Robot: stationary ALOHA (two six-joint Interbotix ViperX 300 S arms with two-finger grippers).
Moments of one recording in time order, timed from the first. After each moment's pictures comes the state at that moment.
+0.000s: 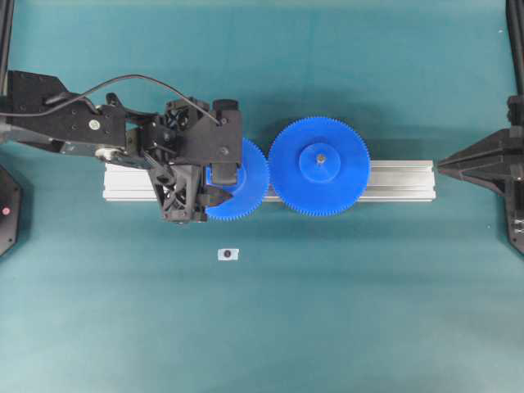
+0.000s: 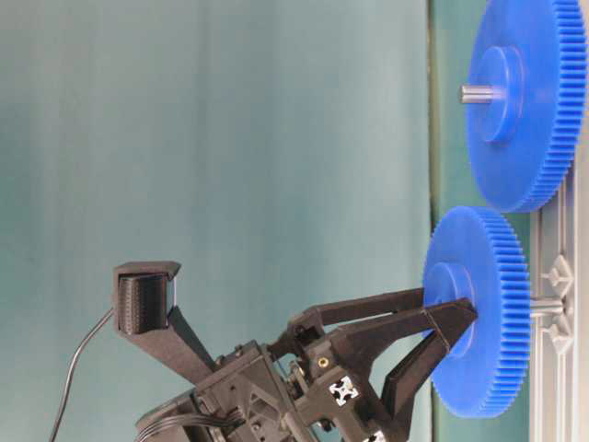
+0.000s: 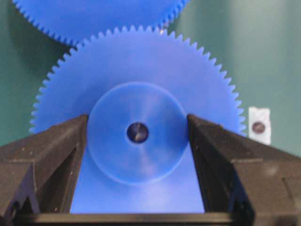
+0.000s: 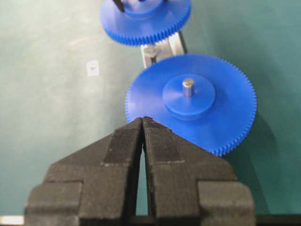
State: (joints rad) left arm 0.09 -0.04 0.52 0.02 0.55 0.14; right arm -0.08 -1.12 1.24 0.03 0.23 0.13
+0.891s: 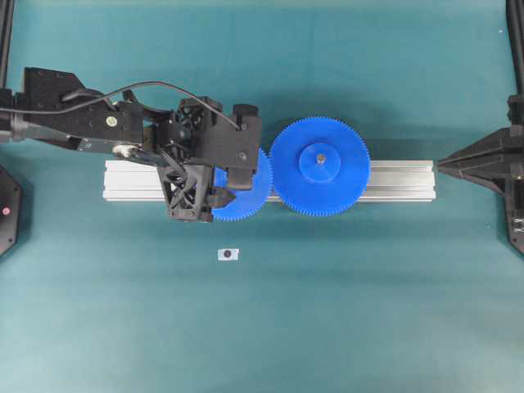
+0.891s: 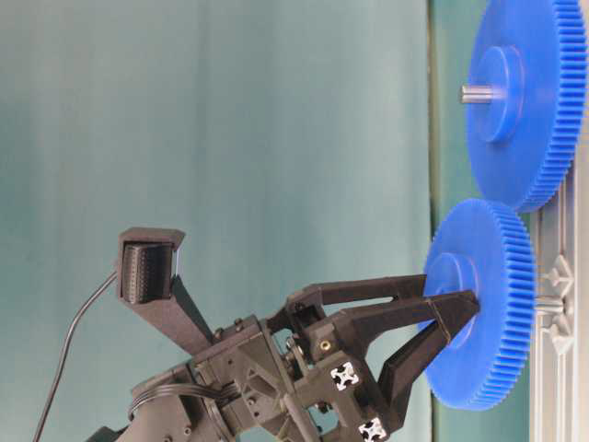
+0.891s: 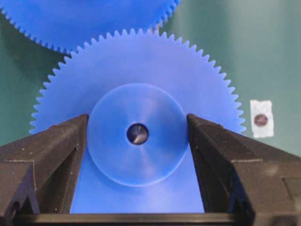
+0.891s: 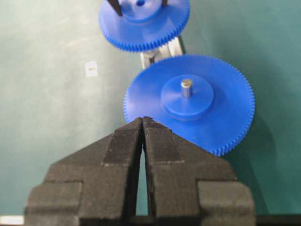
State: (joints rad) left arm 0.09 0.00 0.45 0.02 0.62 0.19; right arm -0.08 -1.12 1.24 0.03 0.23 0.13
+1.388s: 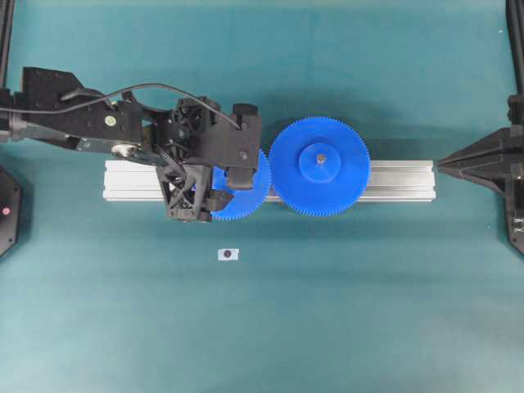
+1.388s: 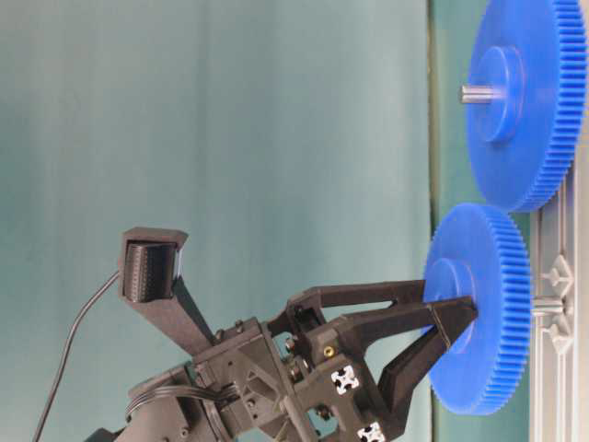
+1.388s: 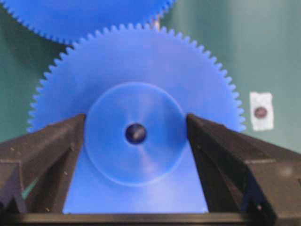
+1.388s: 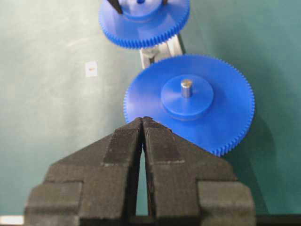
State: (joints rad) left arm 0.10 0.00 0.45 0.02 0.62 0.19; right arm -0.08 -1.12 1.25 0.03 0.23 0.13
